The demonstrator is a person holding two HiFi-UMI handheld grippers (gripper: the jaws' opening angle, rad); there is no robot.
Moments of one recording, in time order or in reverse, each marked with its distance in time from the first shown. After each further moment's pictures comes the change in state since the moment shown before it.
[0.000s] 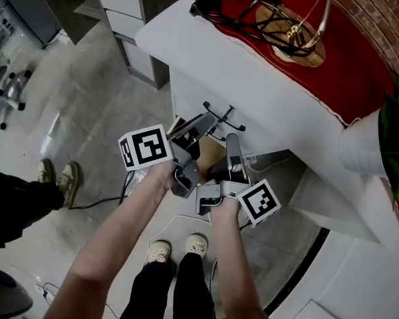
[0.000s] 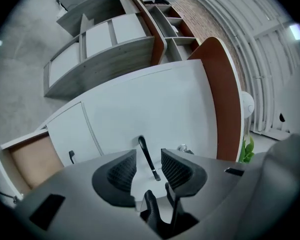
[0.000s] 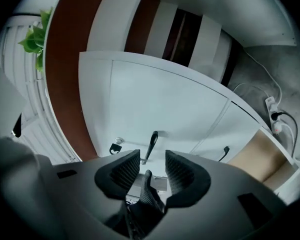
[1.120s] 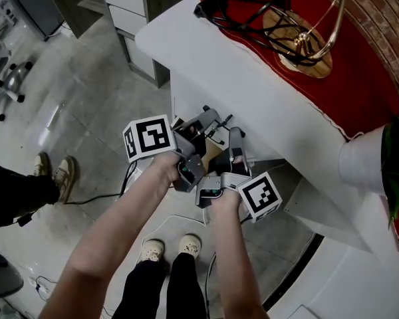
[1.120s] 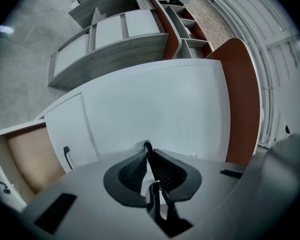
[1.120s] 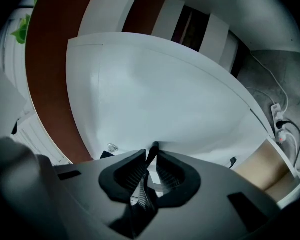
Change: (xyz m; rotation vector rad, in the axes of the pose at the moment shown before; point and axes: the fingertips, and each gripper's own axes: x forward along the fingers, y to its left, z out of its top) left arm 0.023 0.012 0.009 -0.102 -0.004 0.017; right arm 0.029 0.002 0.013 -0.041 0.007 -0.021
